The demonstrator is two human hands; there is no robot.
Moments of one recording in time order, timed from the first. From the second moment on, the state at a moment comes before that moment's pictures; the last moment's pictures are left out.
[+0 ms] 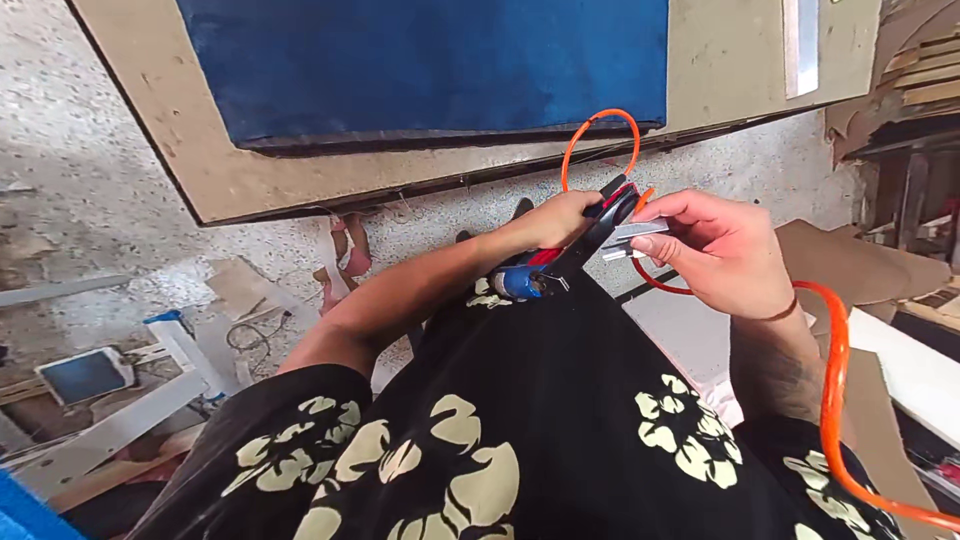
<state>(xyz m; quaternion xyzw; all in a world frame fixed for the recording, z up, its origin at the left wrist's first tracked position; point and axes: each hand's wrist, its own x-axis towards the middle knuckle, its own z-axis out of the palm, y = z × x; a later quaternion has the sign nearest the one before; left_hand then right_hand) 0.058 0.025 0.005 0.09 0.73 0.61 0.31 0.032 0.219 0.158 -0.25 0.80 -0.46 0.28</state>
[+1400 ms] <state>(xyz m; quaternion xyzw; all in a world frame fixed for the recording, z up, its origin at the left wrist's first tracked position) 0.047 0.021 -0.032 -0.04 0.65 0.70 0.30 0.012 0.247 0.139 -0.16 0.76 -0.57 0.27</state>
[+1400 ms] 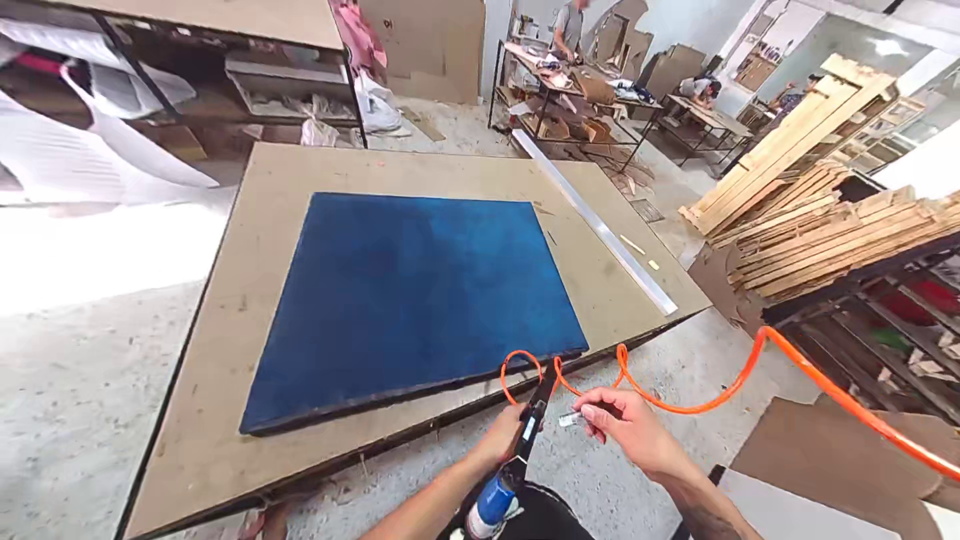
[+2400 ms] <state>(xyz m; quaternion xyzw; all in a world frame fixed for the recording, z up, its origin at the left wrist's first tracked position) 0.052 0.036 0.007 0.13 0.65 0.69 0.29 0.052 0.219 0.136 -0.44 0.79 -0.43 0.02</state>
